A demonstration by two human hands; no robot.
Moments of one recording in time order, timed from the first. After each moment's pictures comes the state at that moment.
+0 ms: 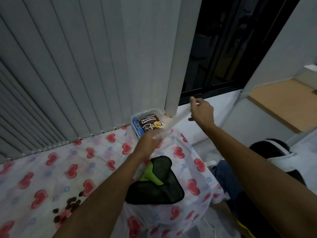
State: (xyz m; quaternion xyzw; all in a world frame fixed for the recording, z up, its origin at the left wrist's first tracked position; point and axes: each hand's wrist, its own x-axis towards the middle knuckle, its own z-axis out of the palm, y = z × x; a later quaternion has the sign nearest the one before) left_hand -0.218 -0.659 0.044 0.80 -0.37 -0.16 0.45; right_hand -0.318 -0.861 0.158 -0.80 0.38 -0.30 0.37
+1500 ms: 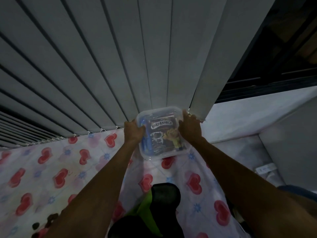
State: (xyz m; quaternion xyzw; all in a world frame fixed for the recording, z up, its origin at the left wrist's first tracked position) left_hand -0.004 -0.752 -0.069 0.92 0.00 -0.16 0.36; right_hand -0.086 -0.972 -0.070 -0.93 0.27 0.00 0.25
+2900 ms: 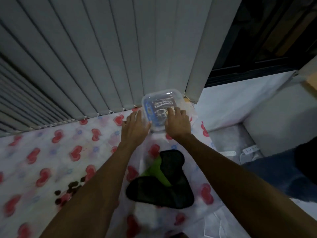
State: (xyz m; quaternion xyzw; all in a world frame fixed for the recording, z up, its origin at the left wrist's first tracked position) left_hand -0.129 -0.650 -0.013 0.96 -0.22 -0.06 0.16; right_hand -0.198 -0.824 -0.022 -0.97 0.21 -0.06 0.08
